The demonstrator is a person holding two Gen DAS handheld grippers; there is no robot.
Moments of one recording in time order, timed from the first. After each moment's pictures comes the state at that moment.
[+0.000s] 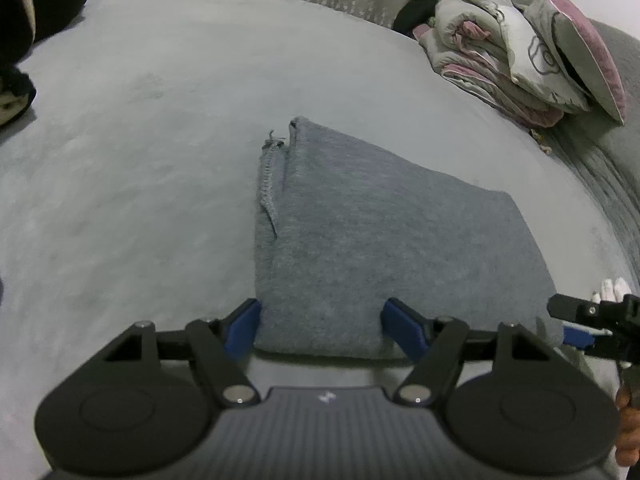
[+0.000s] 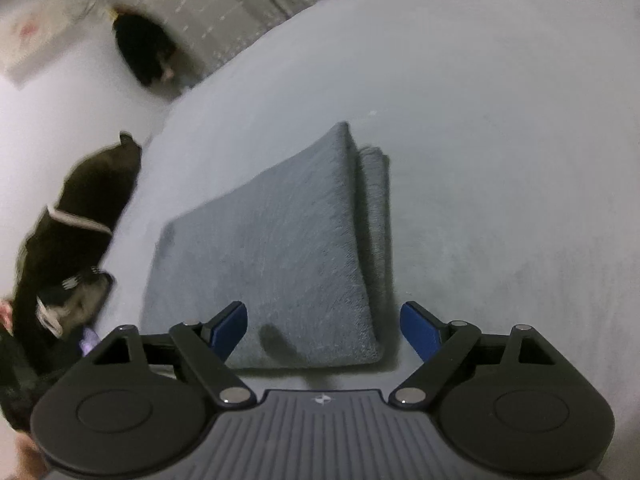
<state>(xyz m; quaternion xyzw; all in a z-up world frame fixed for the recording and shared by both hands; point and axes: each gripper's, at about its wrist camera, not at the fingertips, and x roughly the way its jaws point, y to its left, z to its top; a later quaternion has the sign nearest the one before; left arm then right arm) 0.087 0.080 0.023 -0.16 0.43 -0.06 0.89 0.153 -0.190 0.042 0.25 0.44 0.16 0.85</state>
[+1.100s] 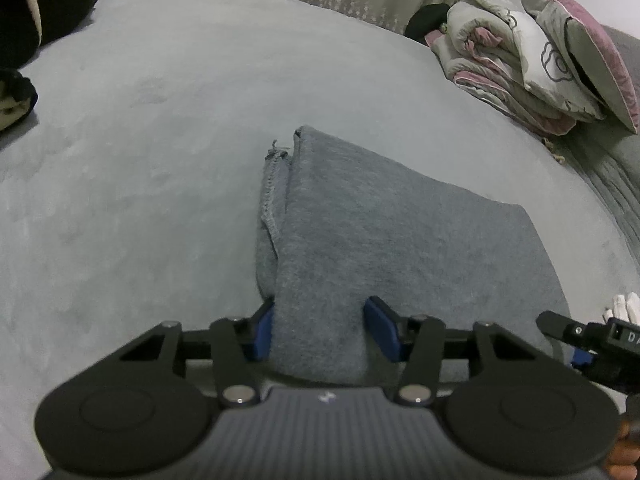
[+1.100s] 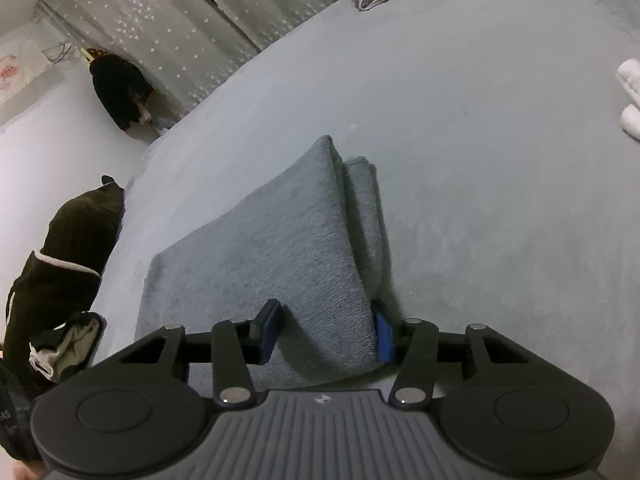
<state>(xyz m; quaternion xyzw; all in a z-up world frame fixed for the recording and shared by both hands) 0.106 0.067 0.021 -0.15 0.43 -0.04 0.89 0.144 -0.178 0.035 0.27 0.40 0.10 0.87</state>
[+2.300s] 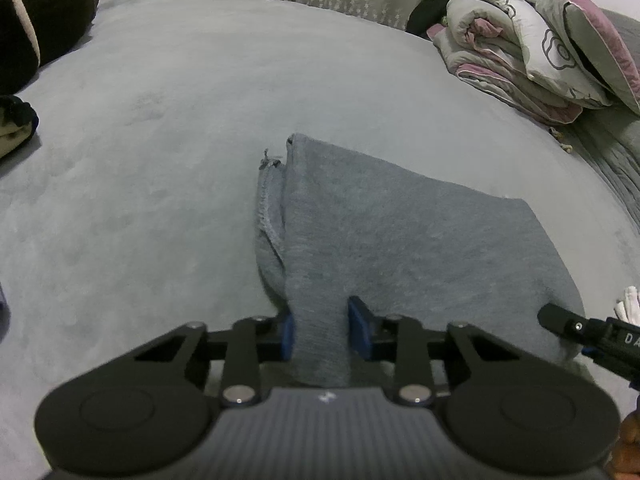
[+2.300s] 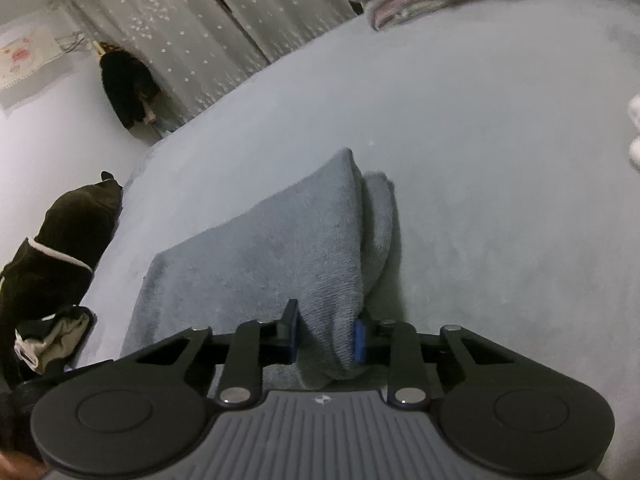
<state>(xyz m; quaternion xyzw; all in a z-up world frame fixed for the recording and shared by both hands) 0.107 0.061 0.032 -0.12 0.43 -0.03 0.89 0.140 -0.162 0.041 0.23 0.37 0.10 0.89</state>
